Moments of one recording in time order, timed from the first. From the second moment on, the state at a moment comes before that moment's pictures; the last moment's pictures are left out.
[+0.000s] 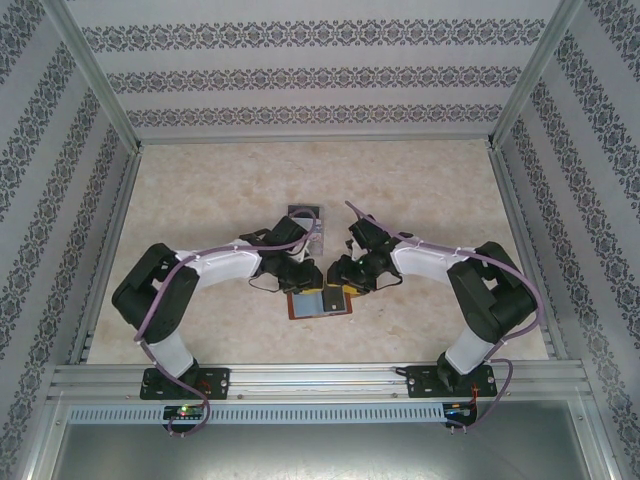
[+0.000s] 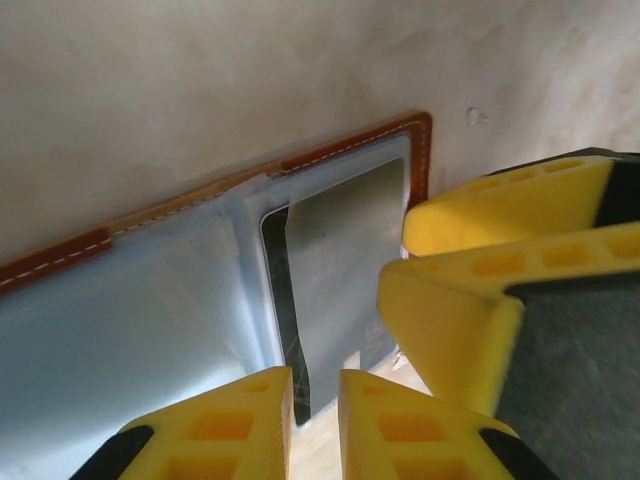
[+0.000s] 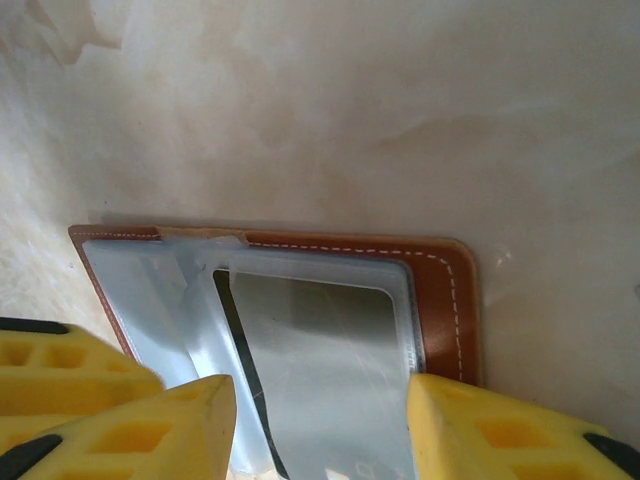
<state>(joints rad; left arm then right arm) -0.66 1.72 0.96 -0.37 0.54 -0.81 0.58 1.66 0.85 -0.40 -0.50 0.80</state>
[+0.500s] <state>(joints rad) -0.66 1.74 0.98 -0.41 0.52 -0.81 0.63 1.63 0.85 -0.44 -0.47 0.80</state>
